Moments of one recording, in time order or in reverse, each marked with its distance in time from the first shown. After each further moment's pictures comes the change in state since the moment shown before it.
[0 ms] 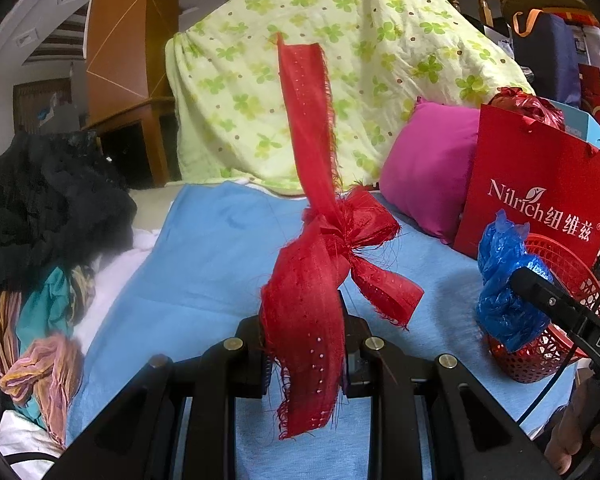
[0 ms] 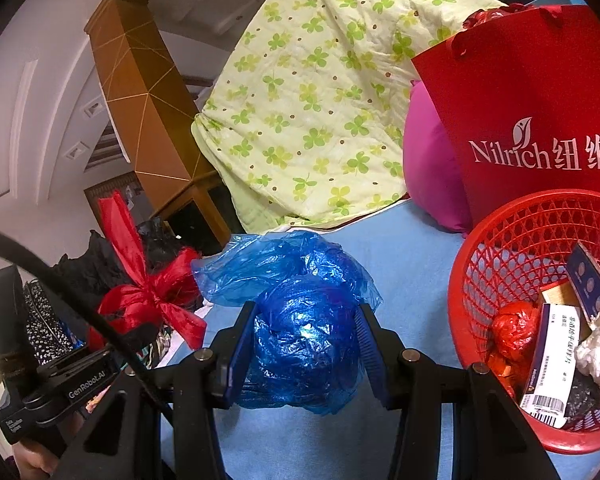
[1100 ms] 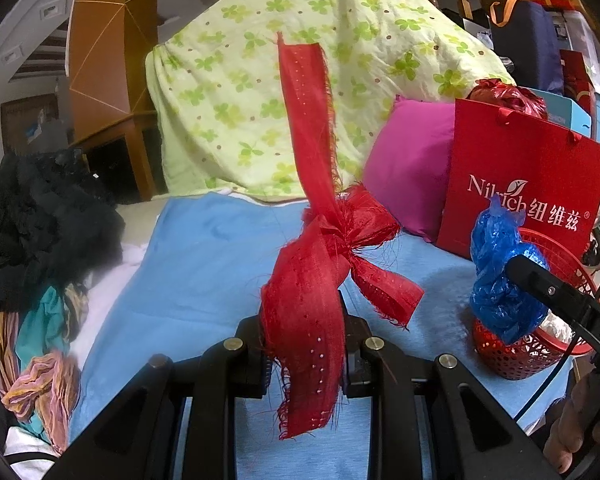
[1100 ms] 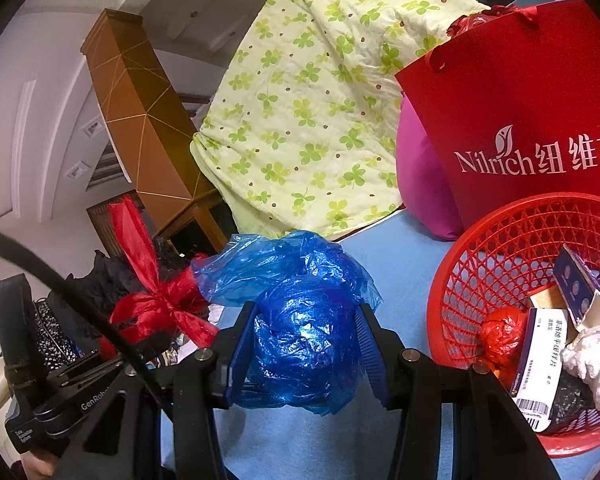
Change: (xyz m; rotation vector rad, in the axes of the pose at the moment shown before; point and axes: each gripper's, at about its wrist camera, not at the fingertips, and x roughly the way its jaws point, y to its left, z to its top) left arm -0.006 0.017 0.006 0.082 -0.014 -0.068; right arm -0.024 0.000 -0.001 0.047 -0.056 0.005
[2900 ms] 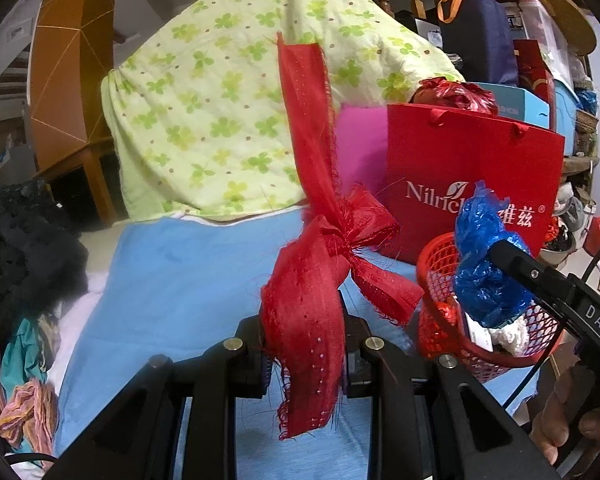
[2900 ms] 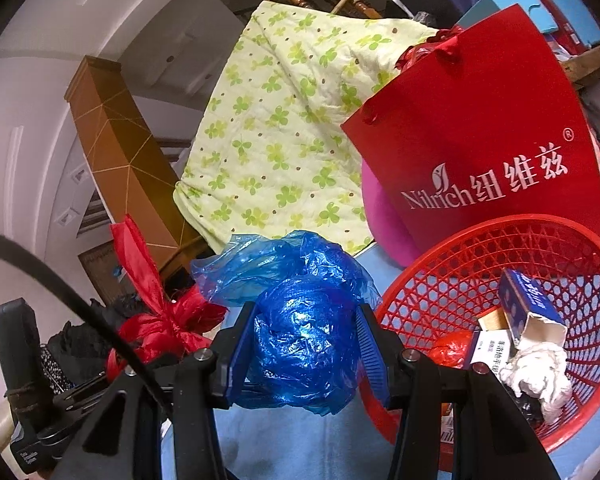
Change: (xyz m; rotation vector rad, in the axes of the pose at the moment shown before) left arm -0.015 -0.040 0.013 0.097 -0.041 -0.144; right arm -0.061 -0.021 0.008 0.113 -0.150 -0.058
